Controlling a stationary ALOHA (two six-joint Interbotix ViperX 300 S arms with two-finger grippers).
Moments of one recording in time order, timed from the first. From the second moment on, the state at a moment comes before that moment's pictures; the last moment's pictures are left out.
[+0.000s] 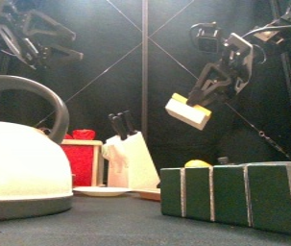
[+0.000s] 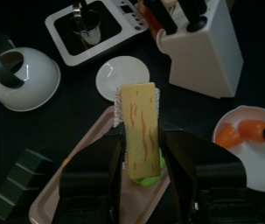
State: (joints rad) left arm 0.03 -0.75 1.17 0.04 -0.43 0.00; right arm -0.02 -0.34 0.86 -1.21 0.16 1.44
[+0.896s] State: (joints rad) left arm 0.00 -0.24 0.83 -0.03 -0.17 0.00; right arm 0.04 -0.20 0.73 -1.41 0.06 1.43
